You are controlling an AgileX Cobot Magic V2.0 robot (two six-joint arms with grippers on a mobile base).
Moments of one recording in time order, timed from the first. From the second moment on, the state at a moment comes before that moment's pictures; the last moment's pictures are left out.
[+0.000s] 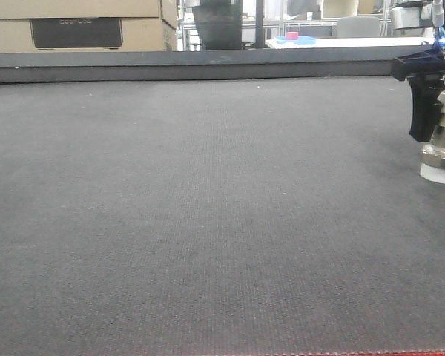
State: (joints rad) left arm -0.04 0.67 -0.88 0.07 0.77 -0.08; right arm 0.12 1.84 -1.49 0.04 1.10 -0.07
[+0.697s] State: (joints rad) left arm 0.30 1.49 -1.56 -0.10 1.22 0.23; right arm 0.12 1.59 -1.26 0.03 0.97 -0.07
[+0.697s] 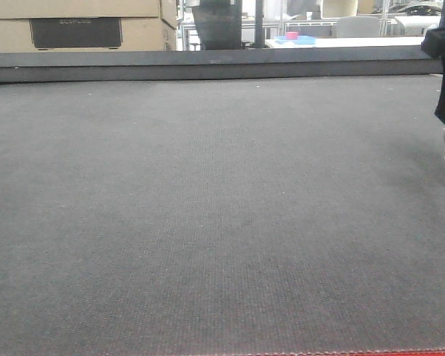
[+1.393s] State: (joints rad) left arm 0.25 1.96 -1.69 -0.05 1.19 0.30; right arm 0.12 1.58 -1.26 0.03 0.93 -0.07
